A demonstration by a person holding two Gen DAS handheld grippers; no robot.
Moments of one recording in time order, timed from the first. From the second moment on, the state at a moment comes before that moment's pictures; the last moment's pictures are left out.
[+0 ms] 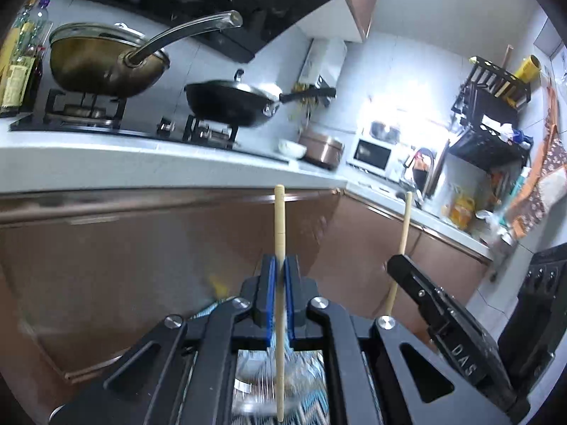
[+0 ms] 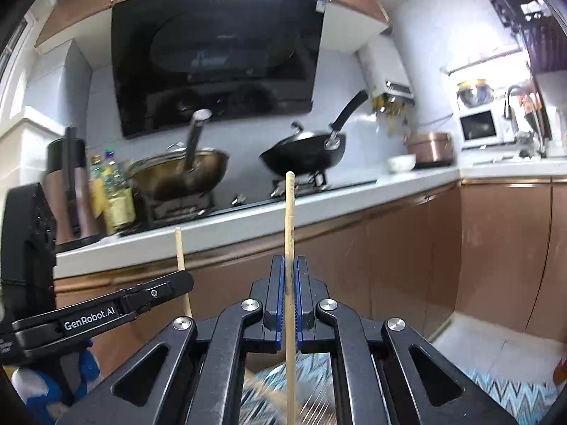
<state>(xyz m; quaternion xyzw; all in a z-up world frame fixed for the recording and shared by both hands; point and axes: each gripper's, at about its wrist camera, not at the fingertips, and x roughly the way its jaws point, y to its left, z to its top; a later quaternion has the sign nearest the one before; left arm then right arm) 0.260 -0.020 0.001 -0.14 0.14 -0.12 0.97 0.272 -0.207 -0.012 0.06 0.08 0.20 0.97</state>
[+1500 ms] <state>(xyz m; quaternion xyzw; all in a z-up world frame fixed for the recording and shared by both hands) 0.075 0.042 0.084 -0.07 0.07 -0.05 0.99 0.105 -0.221 0.062 -0.02 0.06 0.15 0.99</state>
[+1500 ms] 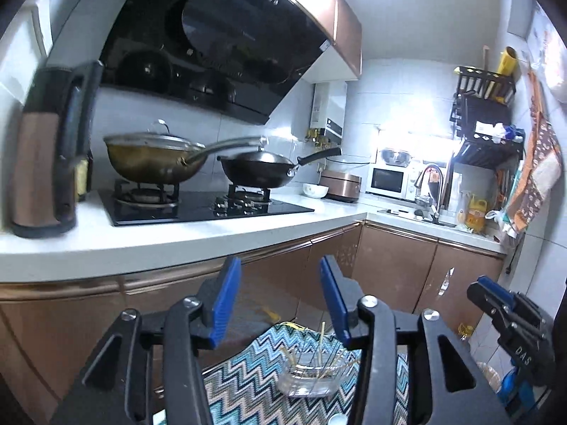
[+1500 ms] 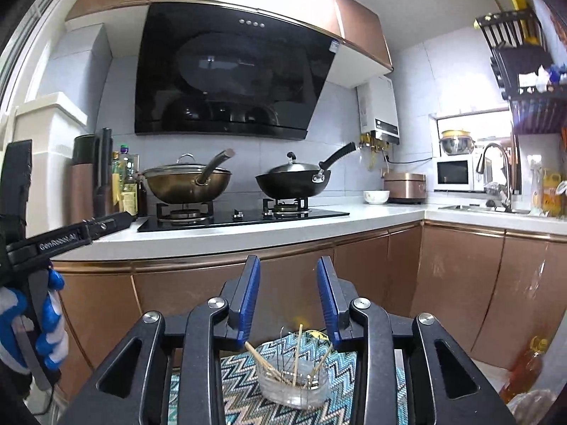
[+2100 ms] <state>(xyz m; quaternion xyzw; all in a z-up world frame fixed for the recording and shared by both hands) -0.007 0.093 0.067 -0.09 0.11 -0.09 0.99 0.005 -0.218 0.076 -0.02 0.06 0.14 0.99</state>
